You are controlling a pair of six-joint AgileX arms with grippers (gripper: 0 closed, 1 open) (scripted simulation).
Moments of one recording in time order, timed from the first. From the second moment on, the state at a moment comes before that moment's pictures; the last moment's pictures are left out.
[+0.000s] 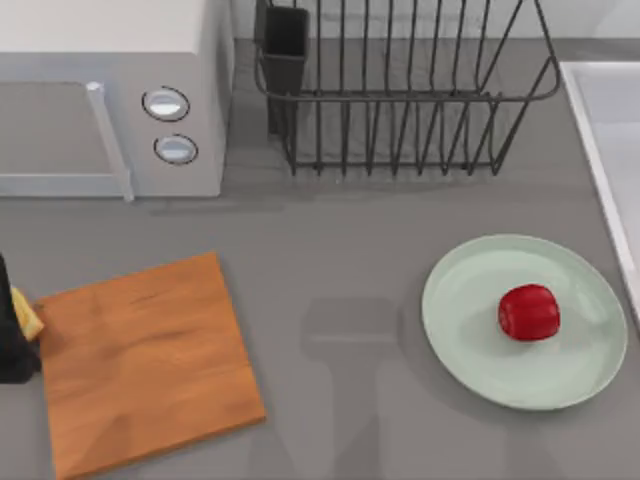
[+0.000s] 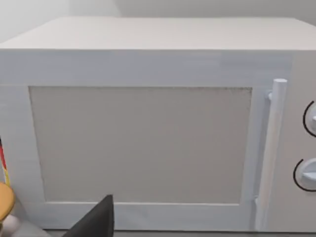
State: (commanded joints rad) left arm 0.00 0.00 0.00 0.00 0.00 0.00; right arm 0.13 0.52 0.47 -0.39 0.00 0.13
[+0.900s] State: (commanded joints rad) left arm 0.00 0.00 0.00 0.00 0.00 0.00; right arm 0.00 0.00 0.00 0.00 0.00 0.00
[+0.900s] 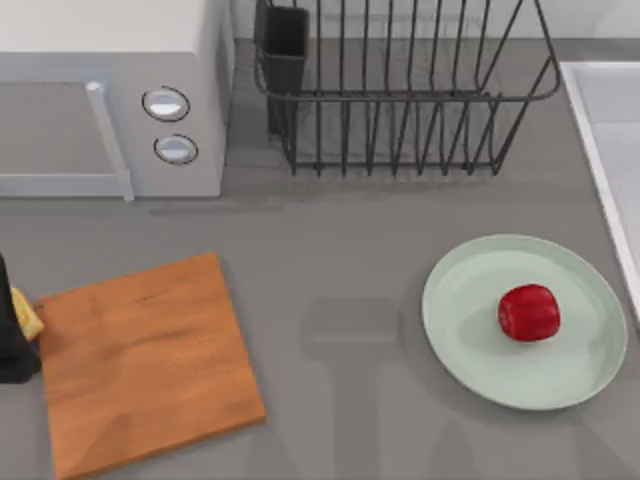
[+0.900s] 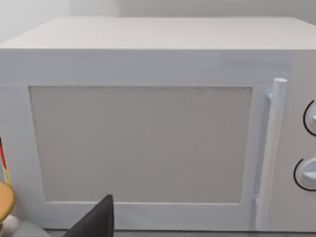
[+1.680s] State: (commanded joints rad) left arm 0.43 0.75 0.31 -0.29 0.45 0.84; right arm 0.00 0.00 0.00 0.00 0.00 0.00
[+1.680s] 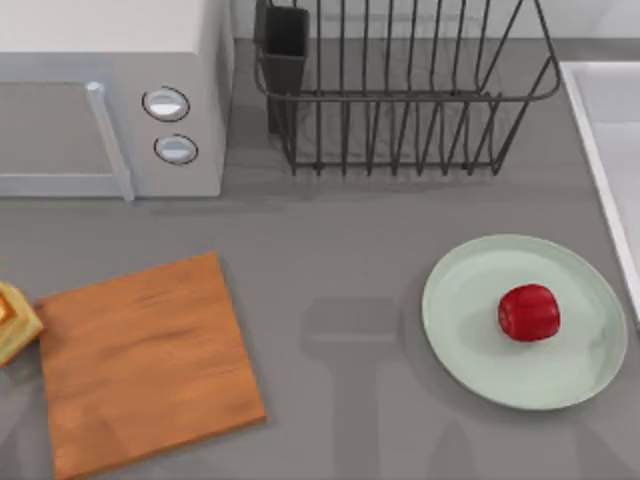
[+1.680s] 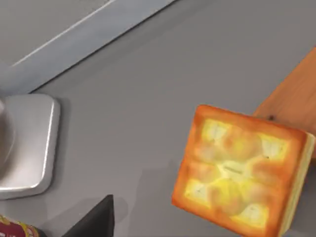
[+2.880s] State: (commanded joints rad) left arm 0.85 2.14 0.88 -0.89 1.28 2.18; right arm 0.00 0.00 0.00 0.00 0.00 0.00
